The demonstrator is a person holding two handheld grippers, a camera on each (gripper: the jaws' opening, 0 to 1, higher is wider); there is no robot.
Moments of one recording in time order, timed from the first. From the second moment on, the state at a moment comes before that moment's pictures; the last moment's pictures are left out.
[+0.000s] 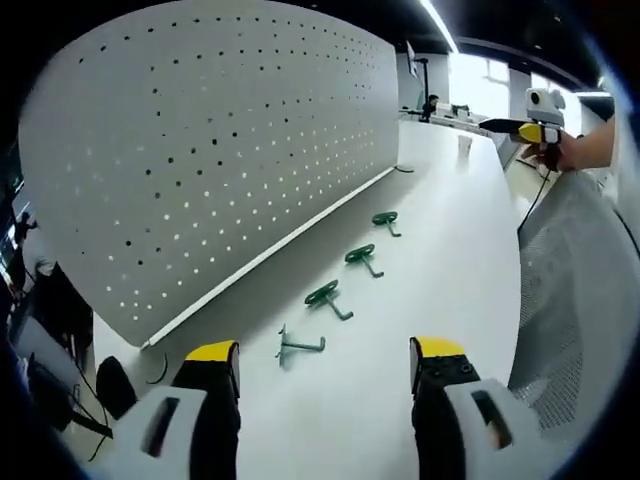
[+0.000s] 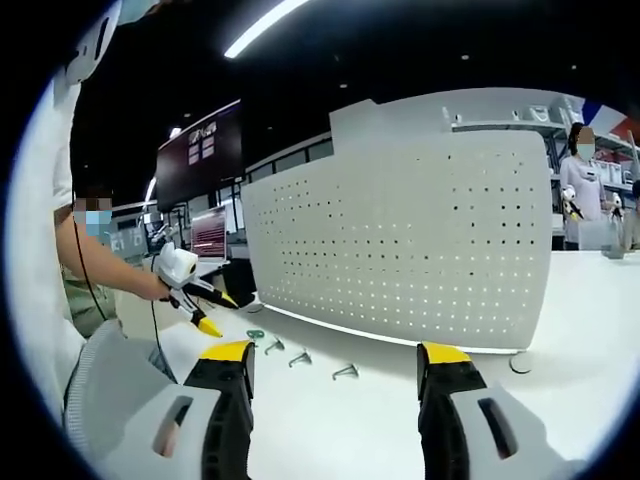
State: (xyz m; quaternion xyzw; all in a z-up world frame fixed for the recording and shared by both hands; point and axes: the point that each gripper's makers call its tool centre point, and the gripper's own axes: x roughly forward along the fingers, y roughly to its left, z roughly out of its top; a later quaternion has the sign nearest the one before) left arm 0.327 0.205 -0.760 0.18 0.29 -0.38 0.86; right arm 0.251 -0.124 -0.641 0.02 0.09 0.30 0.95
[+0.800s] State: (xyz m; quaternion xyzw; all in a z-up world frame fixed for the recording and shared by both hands) left arm 0.351 0.213 -0.795 0.25 0.37 -0.41 0.79; right arm 0.252 -0.127 -0.648 0.03 0.10 0.30 0.95
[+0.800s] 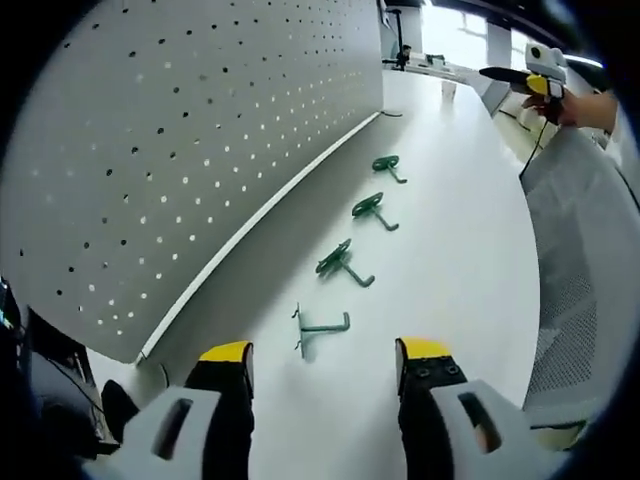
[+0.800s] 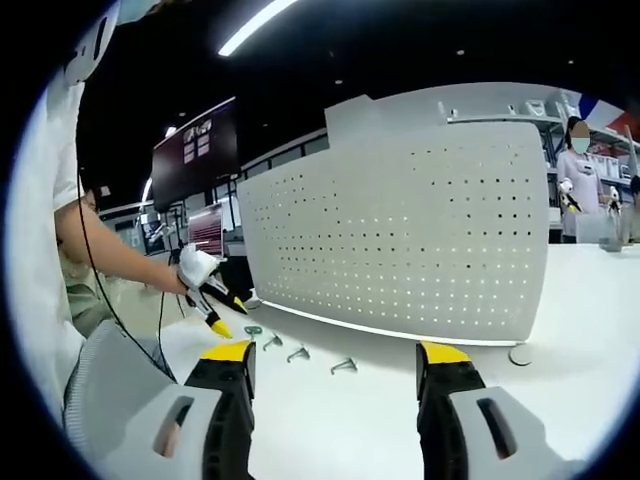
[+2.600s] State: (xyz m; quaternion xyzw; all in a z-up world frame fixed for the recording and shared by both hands) left arm 0.363 0.211 -0.829 0.26 0.44 -0.40 0.76; right arm 0.249 -0.135 -0.649 0.02 0.11 0.28 0.95
